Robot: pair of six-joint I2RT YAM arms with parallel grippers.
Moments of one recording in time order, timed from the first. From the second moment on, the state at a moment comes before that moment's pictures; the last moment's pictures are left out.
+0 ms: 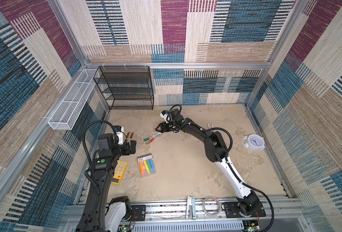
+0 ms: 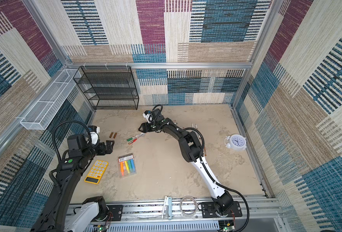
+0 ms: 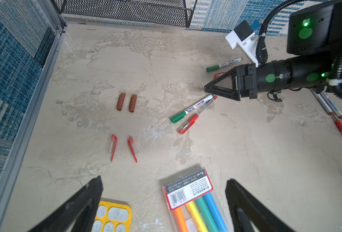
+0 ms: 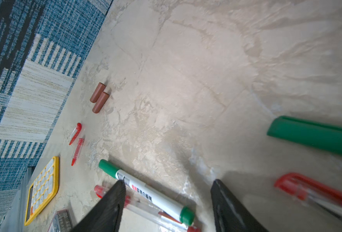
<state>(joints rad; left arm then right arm) 0.14 0.91 0.78 -0.51 0.24 0.04 0.60 2.69 2.33 -0.38 -0.55 0.33</state>
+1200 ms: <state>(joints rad) 0.14 0.89 0.77 -0.50 0.24 0.04 0.78 2.50 2.13 -0.57 -0.29 0.17</state>
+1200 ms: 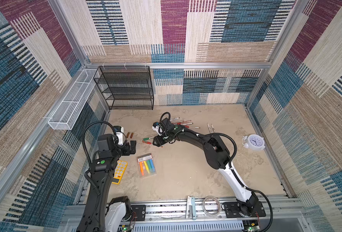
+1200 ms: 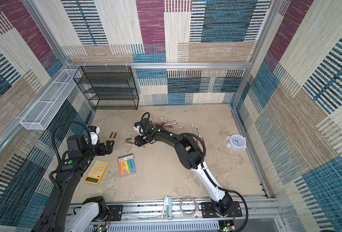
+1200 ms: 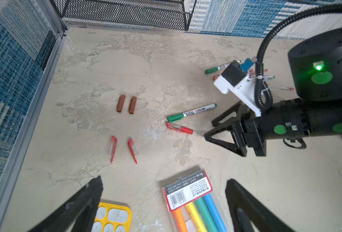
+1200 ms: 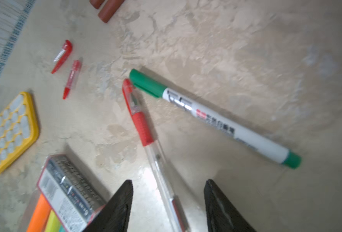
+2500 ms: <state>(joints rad) 0.15 0.91 0.99 -0.64 0.27 0.07 0.84 2.37 1.95 -0.71 -0.15 -0.09</state>
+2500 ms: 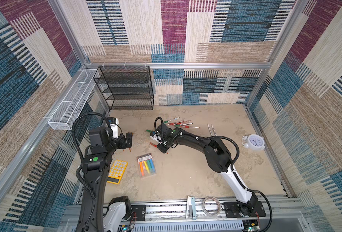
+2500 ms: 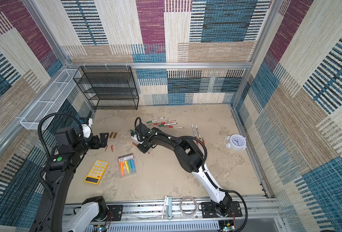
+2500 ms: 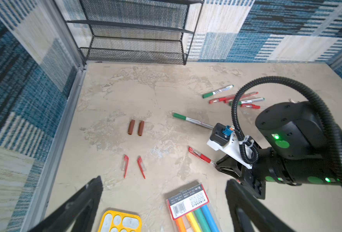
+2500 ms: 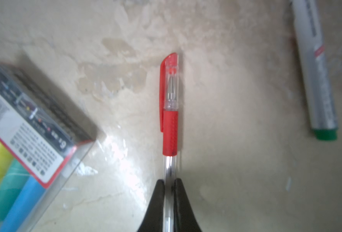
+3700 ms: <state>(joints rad) 0.05 1.08 0.79 -0.24 0.97 -0.35 0.89 1.58 1.00 0.26 -0.32 0.40</state>
